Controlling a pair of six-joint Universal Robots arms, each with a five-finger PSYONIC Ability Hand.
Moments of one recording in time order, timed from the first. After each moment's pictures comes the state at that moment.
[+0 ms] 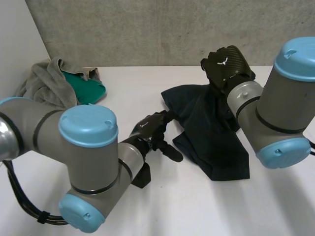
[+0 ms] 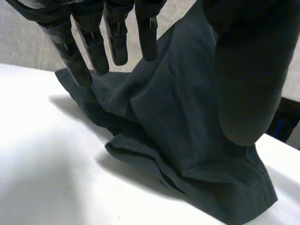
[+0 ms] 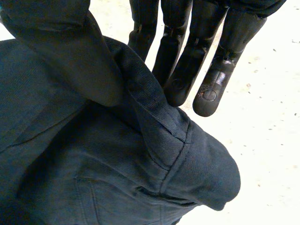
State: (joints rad) left arm 3.96 -2.10 -1.40 3.21 -1.59 2.60; right arm 2.09 -1.14 1.24 -0.10 1.59 2.55; left_hand 0.34 0.35 0.35 0.35 0.18; right_hand 0.99 1.17 1.20 1.19 0.99
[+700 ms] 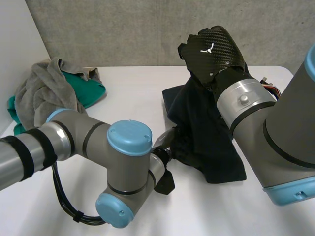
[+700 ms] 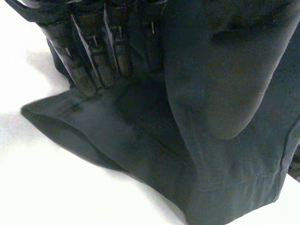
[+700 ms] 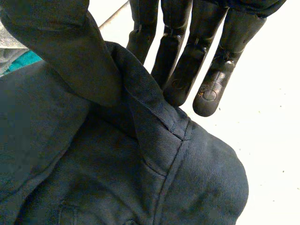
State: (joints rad) left arm 3.89 -2.35 -1.21 3.22 -1.59 2.36; right arm 2.24 -1.36 1.35 -0.10 1.61 2.56; left_hand 0.50 0.50 0.50 0.51 0.33; right_hand 0.99 1.17 1.20 1.19 0.99
